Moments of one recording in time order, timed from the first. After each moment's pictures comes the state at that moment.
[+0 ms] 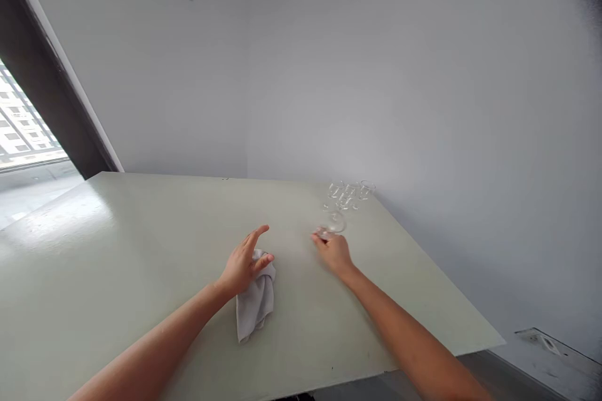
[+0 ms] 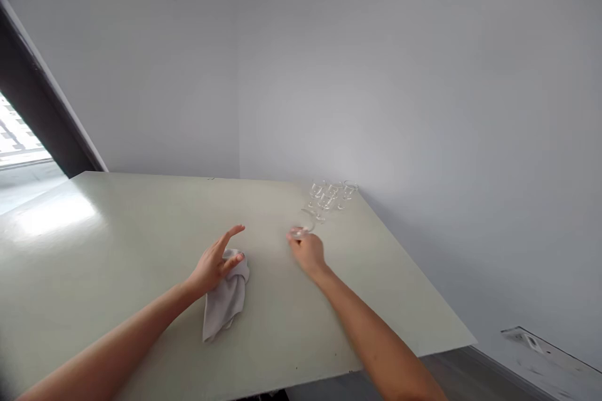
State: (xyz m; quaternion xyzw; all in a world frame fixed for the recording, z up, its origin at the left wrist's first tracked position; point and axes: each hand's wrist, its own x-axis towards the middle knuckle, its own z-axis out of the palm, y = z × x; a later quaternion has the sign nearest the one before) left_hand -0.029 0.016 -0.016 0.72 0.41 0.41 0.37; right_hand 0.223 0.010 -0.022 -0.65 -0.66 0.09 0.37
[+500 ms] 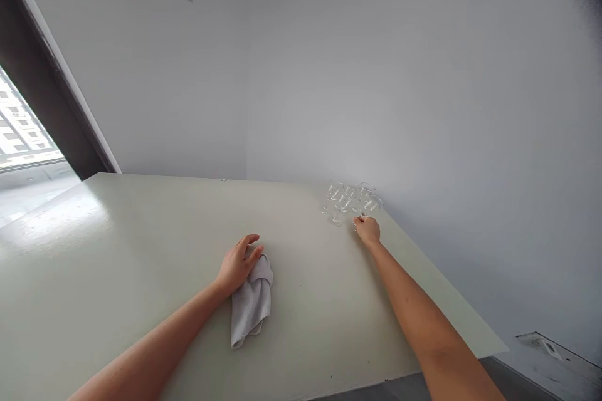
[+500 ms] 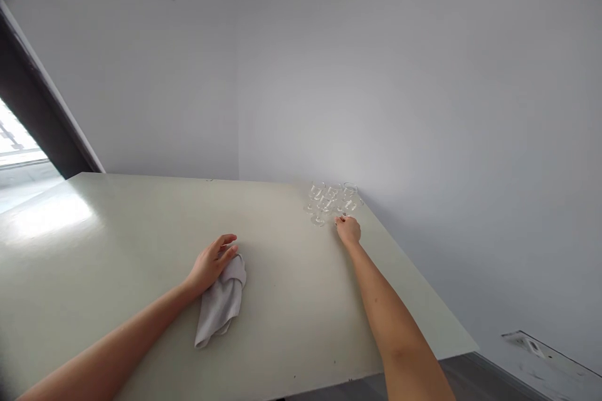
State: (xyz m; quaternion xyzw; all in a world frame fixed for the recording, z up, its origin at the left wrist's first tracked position) left_hand -0.032 0.037 -0.045 0.66 0.51 0.40 0.39; right_hand 0.371 0.082 -0.047 -0.86 -0.41 0.09 0.30
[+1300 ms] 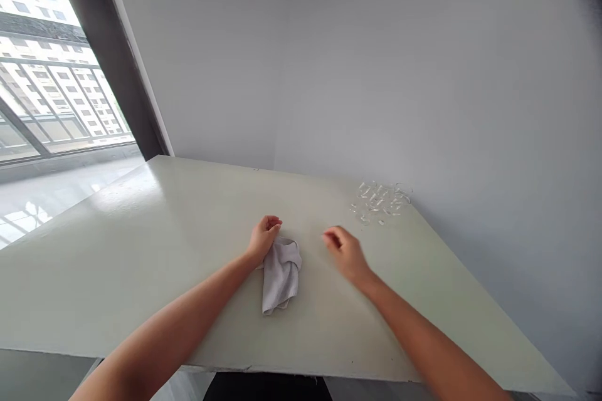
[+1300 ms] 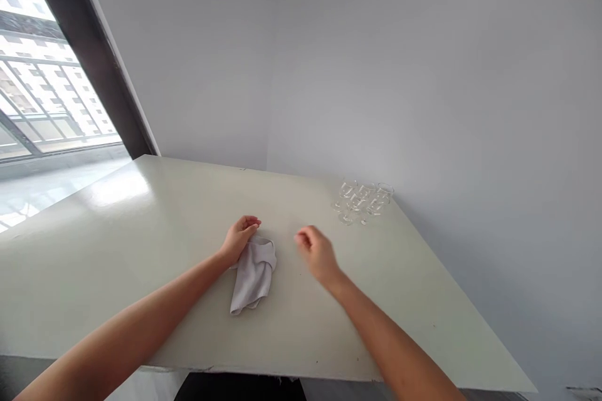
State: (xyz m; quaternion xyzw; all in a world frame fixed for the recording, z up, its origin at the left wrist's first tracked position) left_hand -0.035 0.049 -0.052 0.47 0.49 0.53 0.51; right_hand 0.188 -0.007 -0.005 -0.56 -0.71 0.17 0.39
